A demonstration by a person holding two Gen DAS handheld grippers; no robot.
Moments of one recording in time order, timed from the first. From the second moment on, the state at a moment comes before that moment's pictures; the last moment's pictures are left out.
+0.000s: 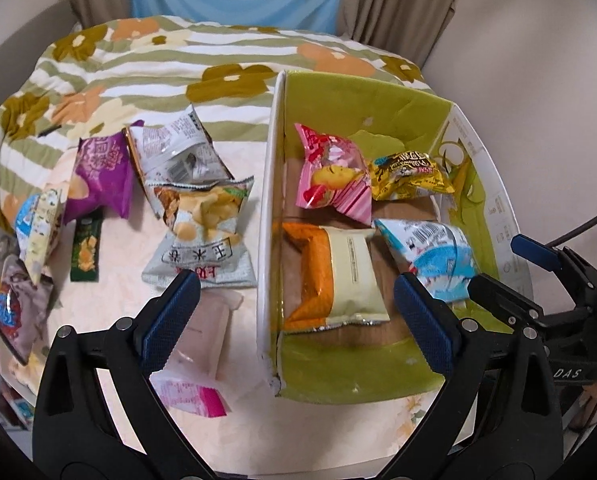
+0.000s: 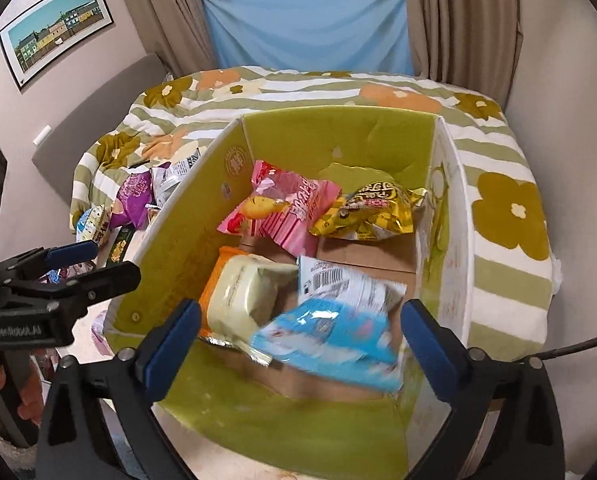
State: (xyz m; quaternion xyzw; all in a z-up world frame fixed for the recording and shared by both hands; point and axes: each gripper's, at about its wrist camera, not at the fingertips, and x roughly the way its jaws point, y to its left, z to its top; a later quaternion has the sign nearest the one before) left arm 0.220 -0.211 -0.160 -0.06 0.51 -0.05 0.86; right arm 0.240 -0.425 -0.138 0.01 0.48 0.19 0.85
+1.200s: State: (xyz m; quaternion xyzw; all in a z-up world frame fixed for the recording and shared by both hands) left arm 0.120 -0.024 -0.073 -0.02 0.43 -0.06 0.90; right arm 0.130 -0.288 -0.045 0.05 0.39 0.13 0.91
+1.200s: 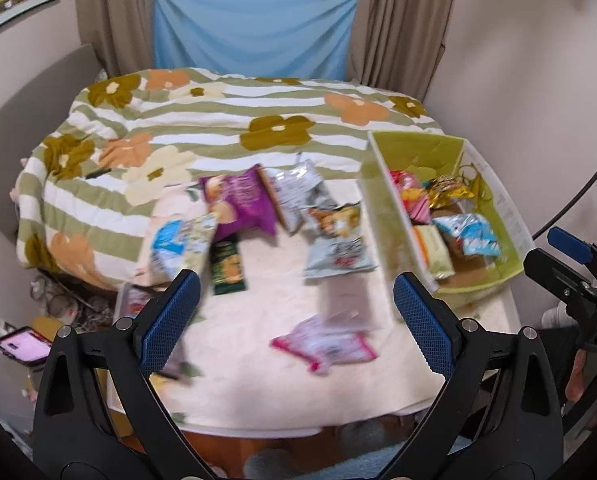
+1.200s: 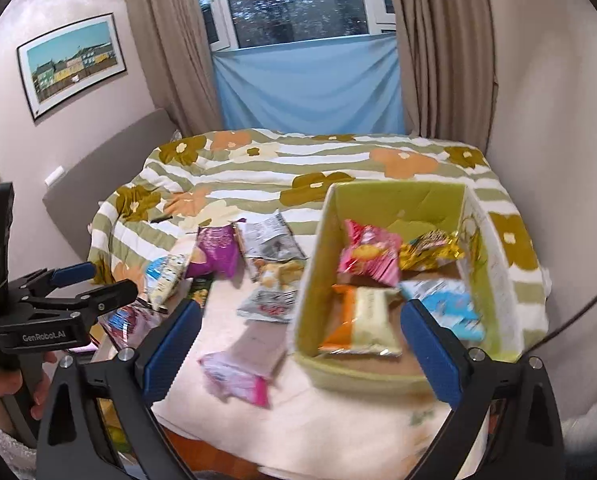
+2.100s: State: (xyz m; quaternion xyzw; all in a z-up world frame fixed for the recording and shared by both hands) left arm 0.115 0.123 -0.206 0.02 0.51 -0.01 0.86; right arm 0.101 -0.158 -0.169 0.04 0.50 0.11 0.86
